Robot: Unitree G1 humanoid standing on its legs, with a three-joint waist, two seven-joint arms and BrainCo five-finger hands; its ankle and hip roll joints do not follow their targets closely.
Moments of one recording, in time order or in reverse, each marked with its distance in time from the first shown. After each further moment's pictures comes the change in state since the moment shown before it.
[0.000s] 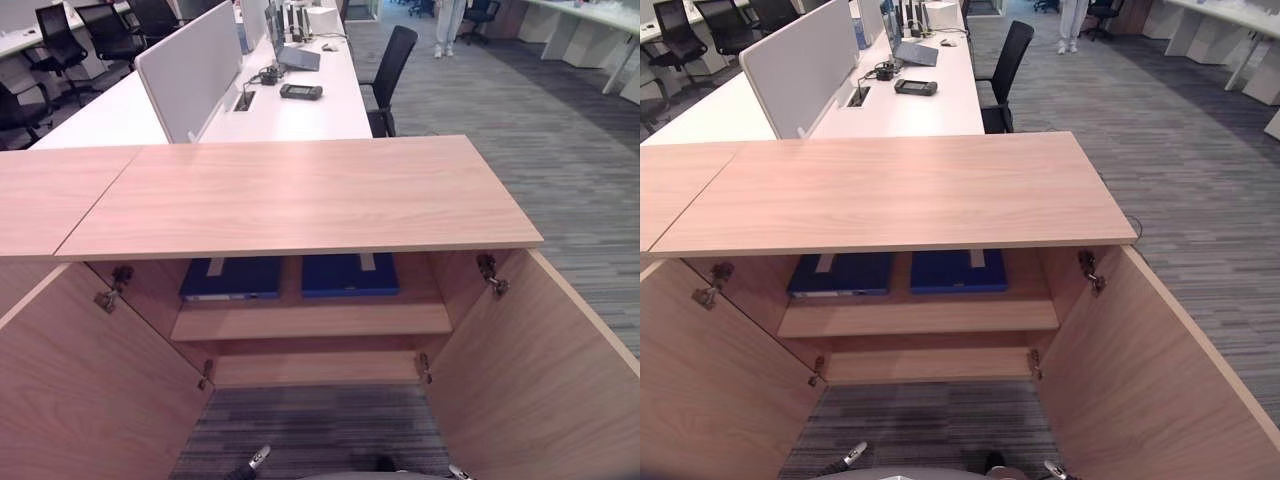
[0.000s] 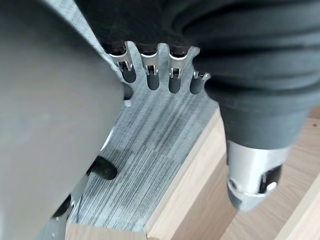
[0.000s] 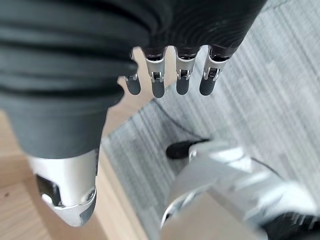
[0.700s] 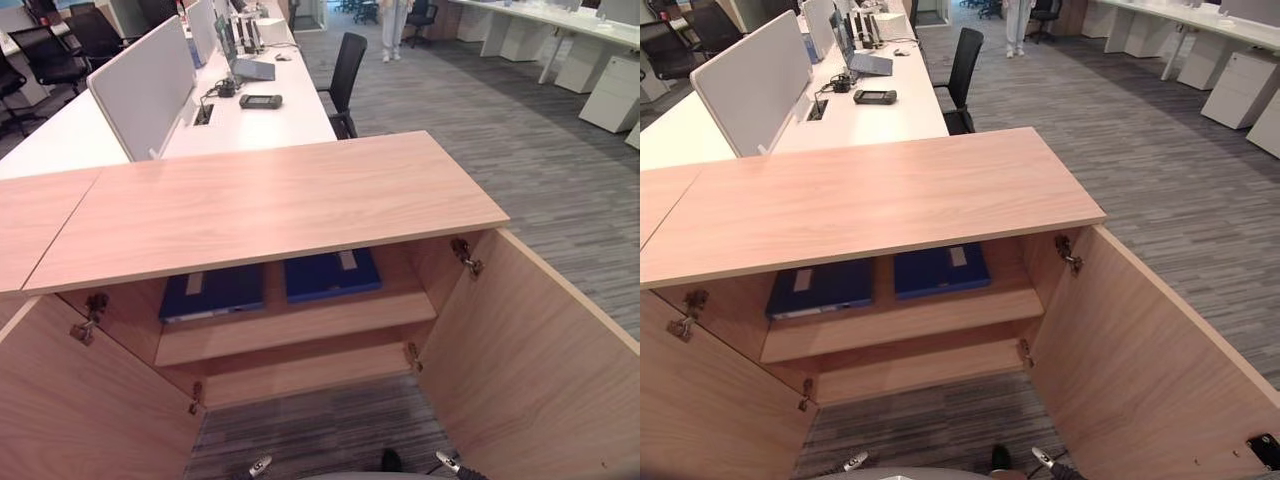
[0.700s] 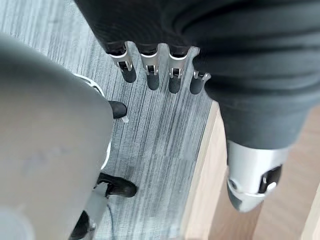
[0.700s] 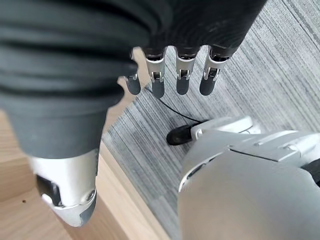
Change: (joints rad) left arm 0.004 0.007 -0.042 -0.006 0.107 0.008 0.001; right arm -0.010 0.022 -0.002 -0.037 -0.002 0.000 -0.015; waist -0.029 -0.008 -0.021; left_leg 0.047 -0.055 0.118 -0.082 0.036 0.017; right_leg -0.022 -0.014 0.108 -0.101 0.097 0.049
